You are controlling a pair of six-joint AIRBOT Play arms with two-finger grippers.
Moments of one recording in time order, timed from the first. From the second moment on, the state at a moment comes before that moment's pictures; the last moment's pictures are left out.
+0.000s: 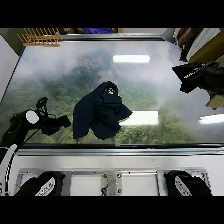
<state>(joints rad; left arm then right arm) 0.07 -1.05 0.64 1.29 -1.01 -1.73 -0.12 -0.85 1.22 -0.76 1.03 0.86</state>
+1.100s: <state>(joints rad) 0.07 -1.21 0.84 1.13 -0.98 -1.62 0.31 -1.10 0.90 -1.07 0.99 1.39</state>
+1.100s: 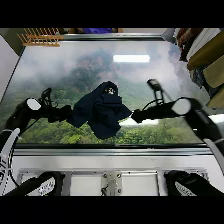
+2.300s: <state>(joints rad) 0.14 -1.07 0.93 1.13 -1.01 -1.62 0.58 -1.32 0.94 -0.90 0.67 1.44</state>
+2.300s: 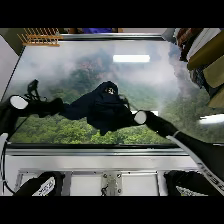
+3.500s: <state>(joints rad) 0.08 -0.85 1.99 1.12 -0.86 -1.66 -0.06 -0.61 1.54 -1.07 0.59 1.51</state>
